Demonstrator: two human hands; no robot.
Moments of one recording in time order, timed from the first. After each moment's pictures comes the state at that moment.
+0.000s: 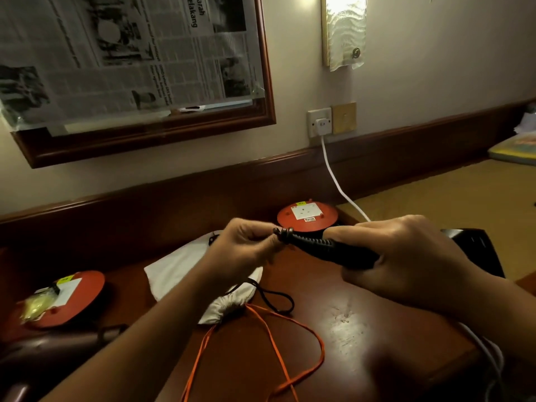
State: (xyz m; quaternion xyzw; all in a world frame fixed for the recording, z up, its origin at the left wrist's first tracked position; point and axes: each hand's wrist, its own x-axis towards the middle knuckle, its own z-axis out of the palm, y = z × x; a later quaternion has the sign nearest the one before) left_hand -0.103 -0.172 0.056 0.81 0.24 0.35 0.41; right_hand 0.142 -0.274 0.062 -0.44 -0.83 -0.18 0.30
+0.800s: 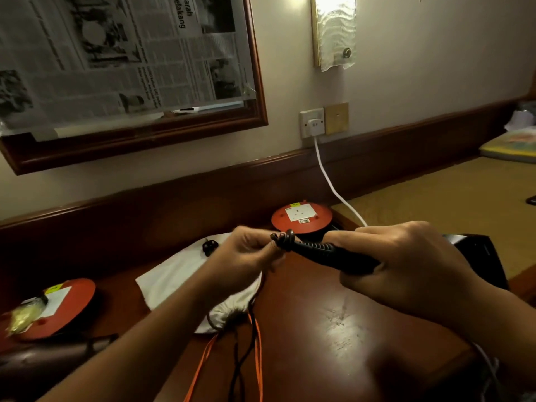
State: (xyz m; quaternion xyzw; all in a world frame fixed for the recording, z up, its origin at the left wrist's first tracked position) left_hand -0.090 -0.167 0.050 0.81 0.24 0.32 0.43; right_hand 0.143 -0.283 0.061 -0.47 -0.80 -0.17 0.33
